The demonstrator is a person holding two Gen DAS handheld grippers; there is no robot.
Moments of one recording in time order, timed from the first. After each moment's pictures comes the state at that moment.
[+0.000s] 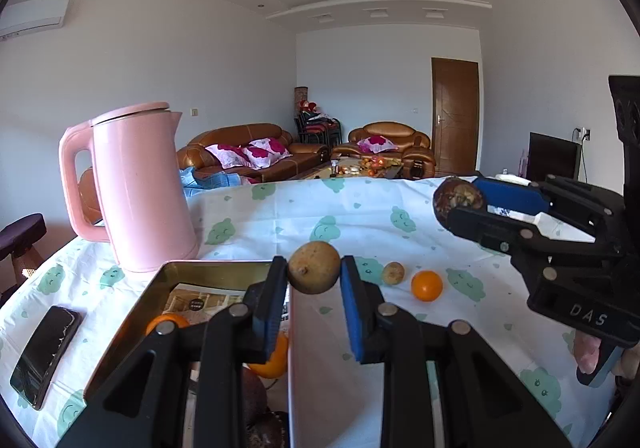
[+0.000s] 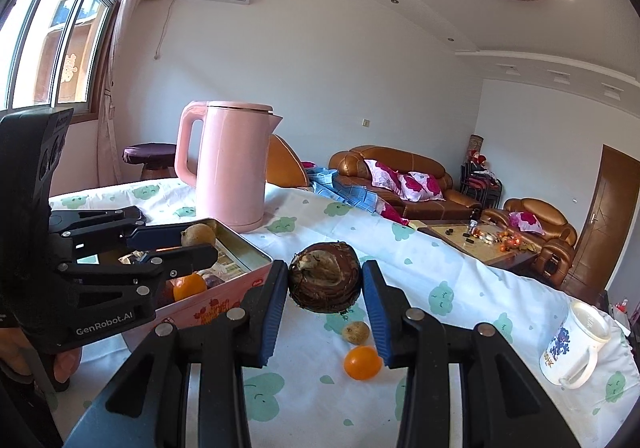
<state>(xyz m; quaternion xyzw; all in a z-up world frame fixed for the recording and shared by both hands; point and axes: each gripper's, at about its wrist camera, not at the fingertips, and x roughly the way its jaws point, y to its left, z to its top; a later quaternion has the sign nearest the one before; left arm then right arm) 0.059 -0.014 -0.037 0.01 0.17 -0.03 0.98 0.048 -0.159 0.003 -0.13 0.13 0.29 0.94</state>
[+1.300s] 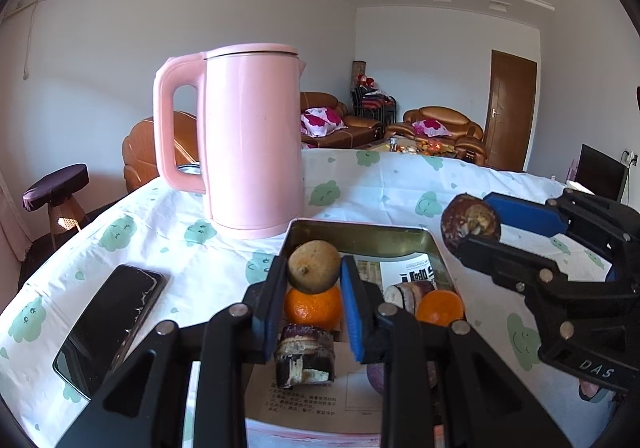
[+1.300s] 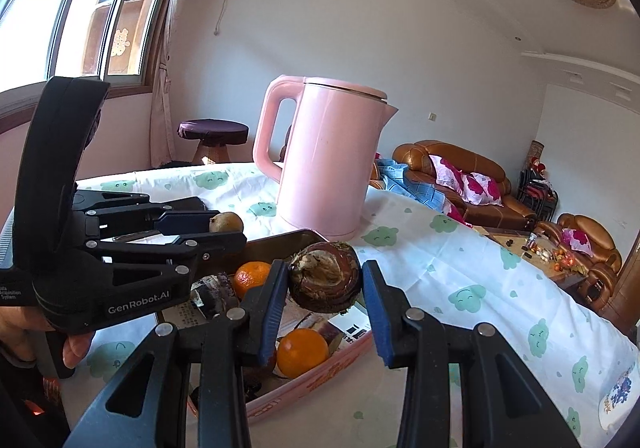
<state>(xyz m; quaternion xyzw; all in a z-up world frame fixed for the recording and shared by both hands) 0.060 0.096 -0.052 -0.03 0.23 0.06 0.97 0.047 -0.040 -0.011 -0.17 0.16 0.39 0.89</state>
